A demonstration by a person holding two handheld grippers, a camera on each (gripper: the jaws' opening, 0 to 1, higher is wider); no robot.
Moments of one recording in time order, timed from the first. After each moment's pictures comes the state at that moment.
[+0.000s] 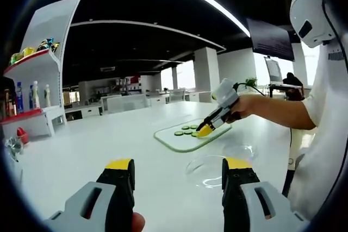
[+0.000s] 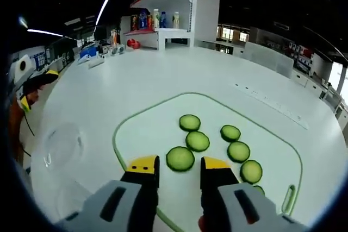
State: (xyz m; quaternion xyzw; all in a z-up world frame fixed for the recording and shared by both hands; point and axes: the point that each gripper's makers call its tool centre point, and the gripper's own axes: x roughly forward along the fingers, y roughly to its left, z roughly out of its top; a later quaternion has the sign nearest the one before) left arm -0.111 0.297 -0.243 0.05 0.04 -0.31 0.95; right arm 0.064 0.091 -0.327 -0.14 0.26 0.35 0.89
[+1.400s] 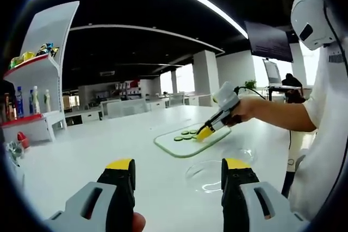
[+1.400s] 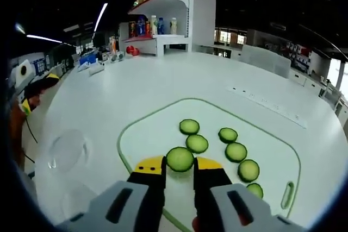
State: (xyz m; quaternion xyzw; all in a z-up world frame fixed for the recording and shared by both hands) left arm -0.115 0.294 -0.230 0.06 0.03 -0.32 0.95; right arm 0.058 0.087 -0.313 -0.12 0.24 0.35 0.90
